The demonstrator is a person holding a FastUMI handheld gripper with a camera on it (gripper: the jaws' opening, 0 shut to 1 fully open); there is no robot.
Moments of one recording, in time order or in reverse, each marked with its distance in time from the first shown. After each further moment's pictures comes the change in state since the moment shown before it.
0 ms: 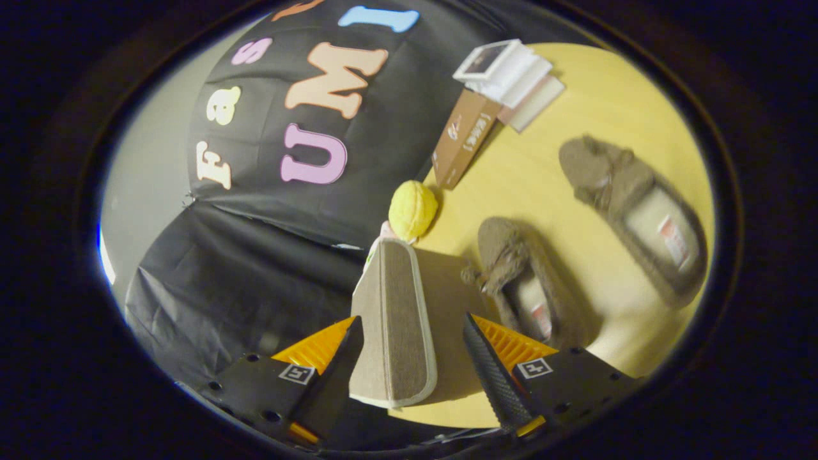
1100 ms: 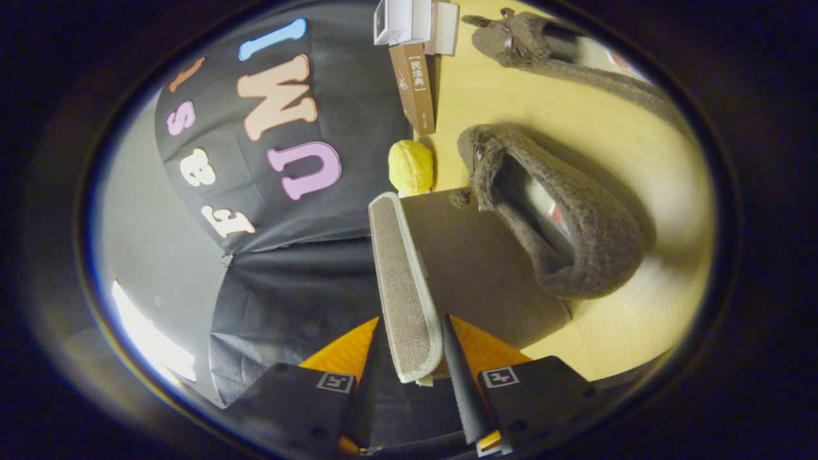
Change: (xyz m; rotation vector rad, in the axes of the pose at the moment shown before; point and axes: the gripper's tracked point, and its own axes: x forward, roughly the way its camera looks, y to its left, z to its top) arm 0.010 0.003 -0.041 0.364 0.153 0.219
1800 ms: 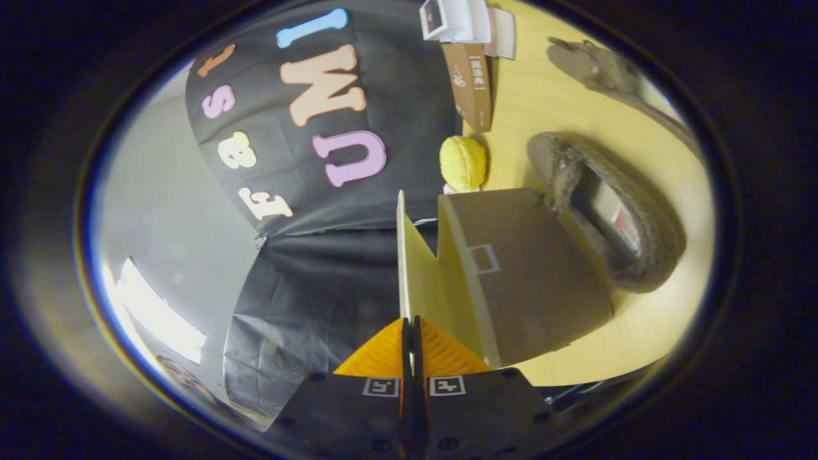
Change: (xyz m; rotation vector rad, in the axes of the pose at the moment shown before) arm -0.008 0.076 -0.014 -0.125 0.030 0.141
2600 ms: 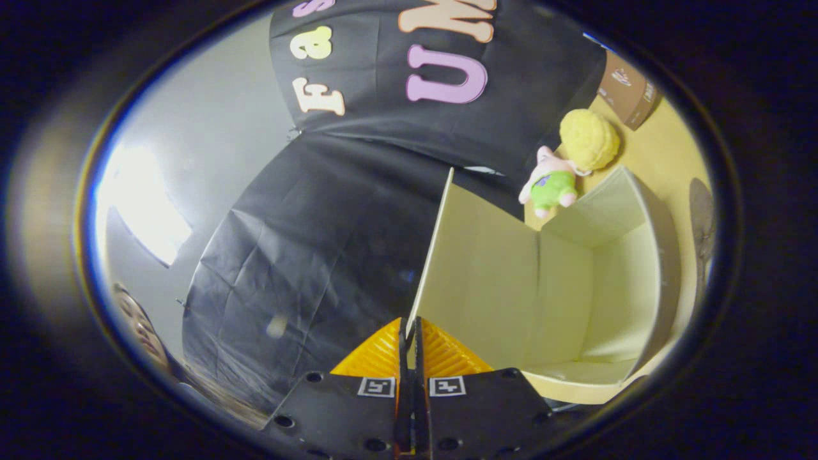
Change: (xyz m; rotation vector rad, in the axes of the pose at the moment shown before) arm 0.108 0.109 -0.112 -0.398 0.316 0.069
